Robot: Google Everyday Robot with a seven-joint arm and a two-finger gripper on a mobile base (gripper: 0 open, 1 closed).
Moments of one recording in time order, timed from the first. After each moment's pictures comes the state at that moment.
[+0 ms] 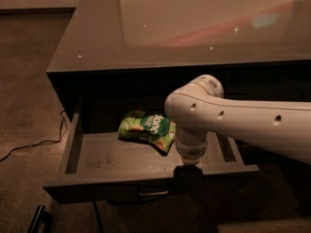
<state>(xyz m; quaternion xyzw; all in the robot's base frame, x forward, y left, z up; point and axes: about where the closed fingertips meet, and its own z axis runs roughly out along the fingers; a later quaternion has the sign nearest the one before) 0.454 -0.110 0.653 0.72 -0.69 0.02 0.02</state>
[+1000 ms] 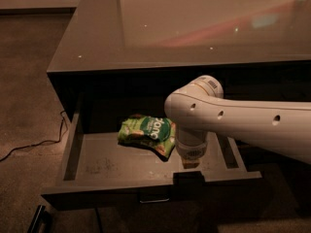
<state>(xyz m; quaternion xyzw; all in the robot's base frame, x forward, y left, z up) 0.453 -0.110 0.653 0.72 -0.69 0.02 0.02</state>
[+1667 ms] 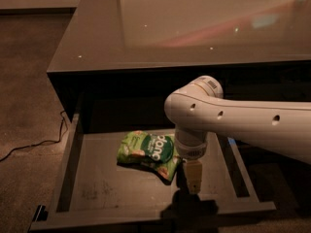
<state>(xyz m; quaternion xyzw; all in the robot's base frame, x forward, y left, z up) 0.453 -0.110 0.653 0.72 -0.69 0.02 0.02</state>
